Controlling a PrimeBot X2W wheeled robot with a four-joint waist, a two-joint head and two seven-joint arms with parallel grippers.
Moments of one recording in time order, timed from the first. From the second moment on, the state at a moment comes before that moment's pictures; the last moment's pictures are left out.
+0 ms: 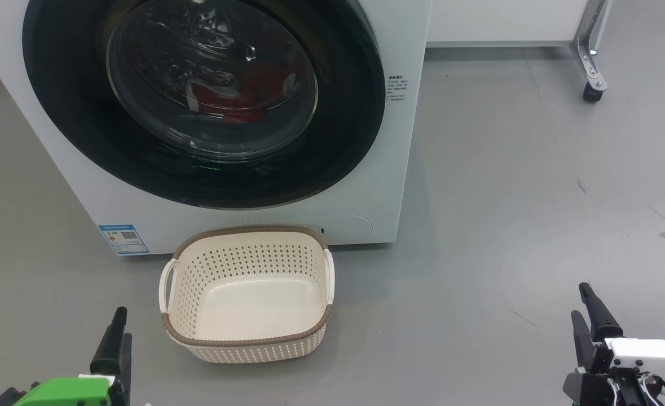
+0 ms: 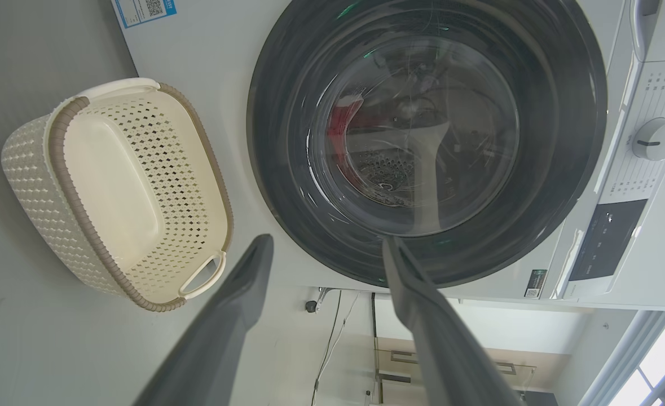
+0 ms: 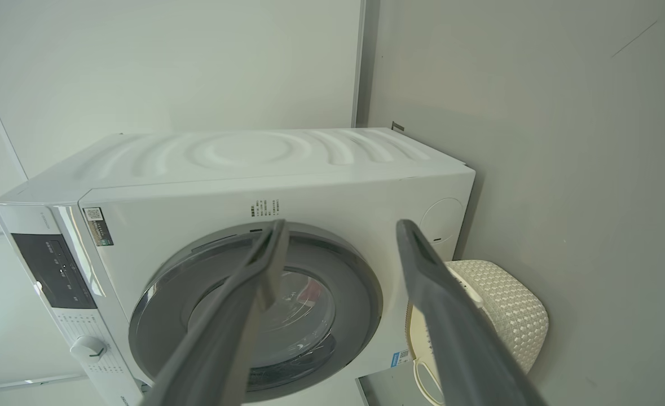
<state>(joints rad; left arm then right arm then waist) -0.01 0.02 0.05 0.31 -1.64 -0.12 0.09 0.00 -0.01 -0.12 0.31 1.61 0.12 0.09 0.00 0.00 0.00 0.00</state>
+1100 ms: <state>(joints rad) -0.01 0.10 -0.06 0.22 -1.24 -0.11 -0.04 -0.02 -0.12 0.01 0.26 1.18 0.10 -0.03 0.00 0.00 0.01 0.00</state>
